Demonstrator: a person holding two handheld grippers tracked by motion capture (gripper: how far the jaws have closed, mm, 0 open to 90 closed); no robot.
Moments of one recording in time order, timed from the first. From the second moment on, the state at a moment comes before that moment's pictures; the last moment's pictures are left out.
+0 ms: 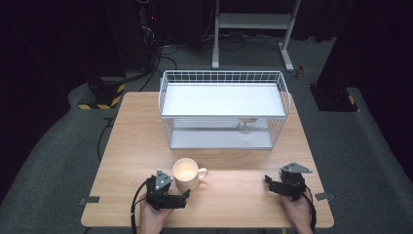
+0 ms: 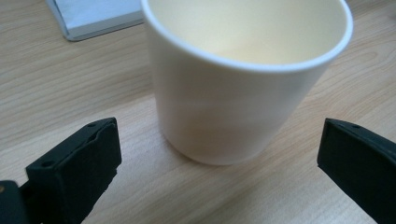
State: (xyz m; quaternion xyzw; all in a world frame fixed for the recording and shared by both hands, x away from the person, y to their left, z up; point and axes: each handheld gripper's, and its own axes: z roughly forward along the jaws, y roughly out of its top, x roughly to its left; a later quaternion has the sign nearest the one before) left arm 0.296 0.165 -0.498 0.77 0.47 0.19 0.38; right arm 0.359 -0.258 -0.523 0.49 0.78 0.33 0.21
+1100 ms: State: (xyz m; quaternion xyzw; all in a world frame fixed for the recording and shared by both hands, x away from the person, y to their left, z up) left arm 0.327 0.138 -0.501 0.76 0.47 0.21 0.39; right arm 0.358 -0.258 -0.523 0.49 0.78 0.33 0.21
